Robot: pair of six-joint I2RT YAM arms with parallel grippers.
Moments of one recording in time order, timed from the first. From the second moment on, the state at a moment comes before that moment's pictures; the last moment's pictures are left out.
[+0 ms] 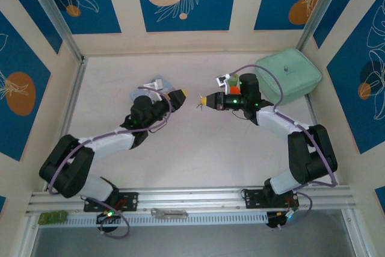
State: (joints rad) left arm -0.58 1.41 0.65 0.65 0.09 -0.82; right arm 0.32 1.50 0.89 0.10 -0.91 0.54
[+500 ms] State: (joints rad) left arm -0.54 1.42 0.61 0.19 -0.15 -0.61; right arm 0.36 1.50 0.94 -0.11 -0.76 0.42
